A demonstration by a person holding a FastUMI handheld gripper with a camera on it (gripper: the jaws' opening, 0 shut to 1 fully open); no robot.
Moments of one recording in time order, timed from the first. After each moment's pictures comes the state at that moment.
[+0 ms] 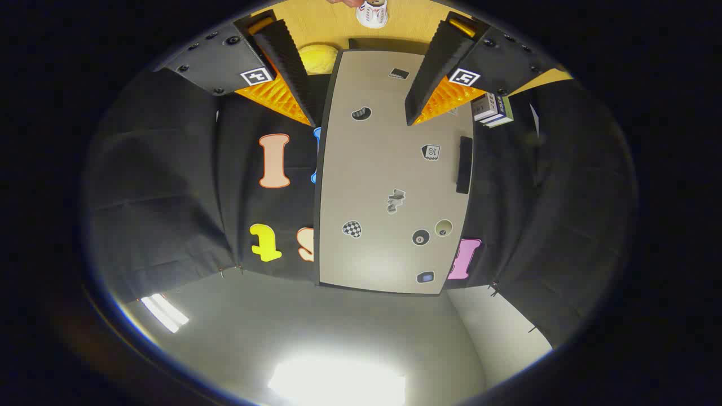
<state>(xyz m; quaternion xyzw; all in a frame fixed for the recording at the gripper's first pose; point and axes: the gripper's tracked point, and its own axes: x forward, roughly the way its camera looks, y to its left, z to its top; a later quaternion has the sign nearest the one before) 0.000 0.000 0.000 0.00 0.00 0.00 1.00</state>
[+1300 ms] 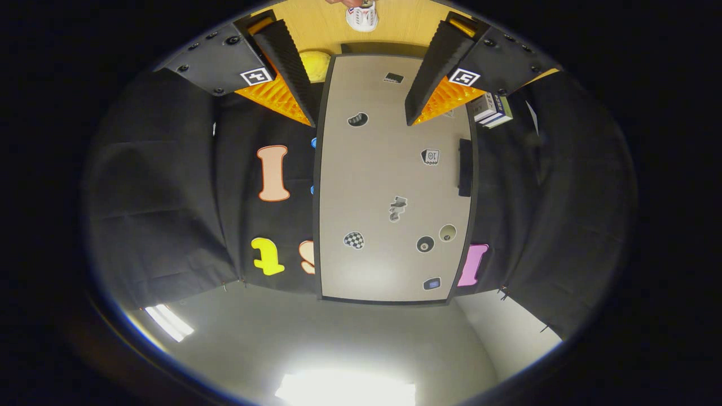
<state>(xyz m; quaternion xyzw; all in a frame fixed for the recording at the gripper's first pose) 0.030 0.014 0.001 0.02 0.03 0.00 1.00</state>
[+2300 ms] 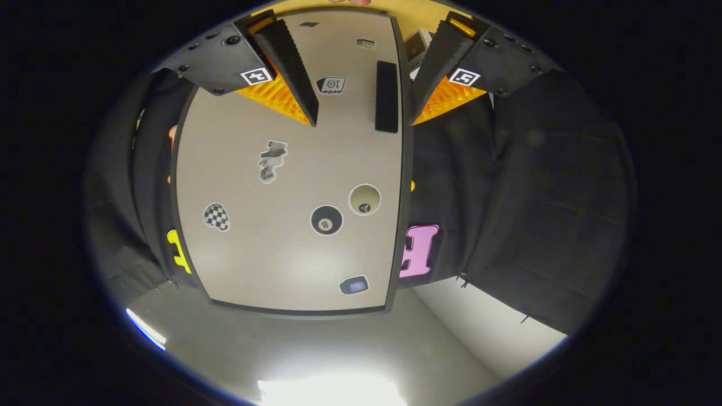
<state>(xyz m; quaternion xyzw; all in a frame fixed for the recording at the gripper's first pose) 0.193 0.188 0.066 0.05 -0.01 0.14 0.99</state>
